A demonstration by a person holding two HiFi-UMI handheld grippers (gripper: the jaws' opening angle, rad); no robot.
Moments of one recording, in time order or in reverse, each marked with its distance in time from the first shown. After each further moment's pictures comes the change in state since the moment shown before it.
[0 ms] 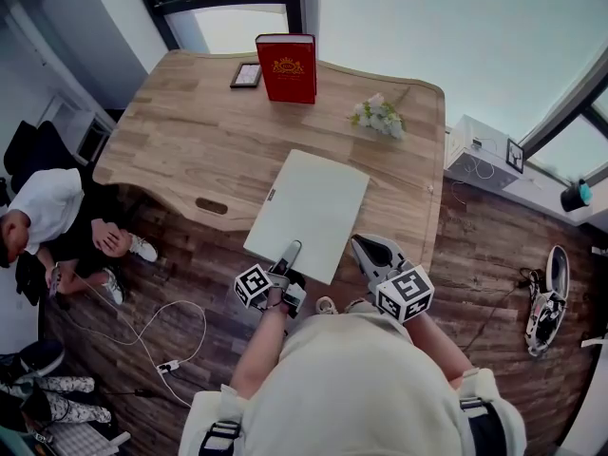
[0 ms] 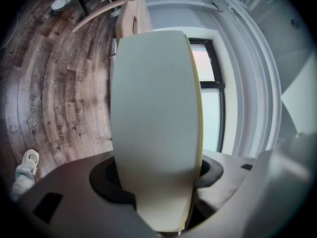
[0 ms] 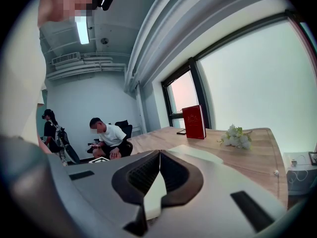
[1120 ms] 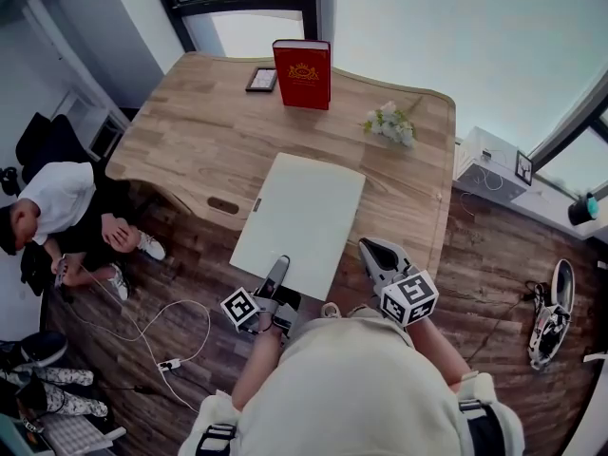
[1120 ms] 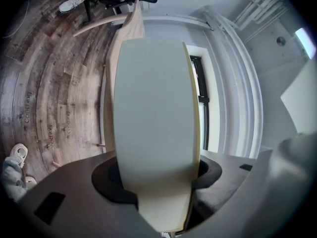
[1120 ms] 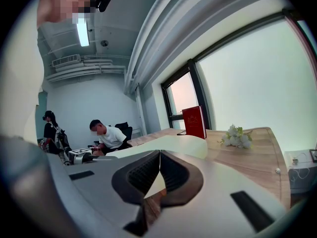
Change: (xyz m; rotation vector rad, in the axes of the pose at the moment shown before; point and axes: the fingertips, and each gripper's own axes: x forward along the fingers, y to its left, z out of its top) left arm -0.071 -0.071 0.008 -0.056 -0.127 -0.185; right arm -0.002 0.003 0.000 0.011 -0.024 0.002
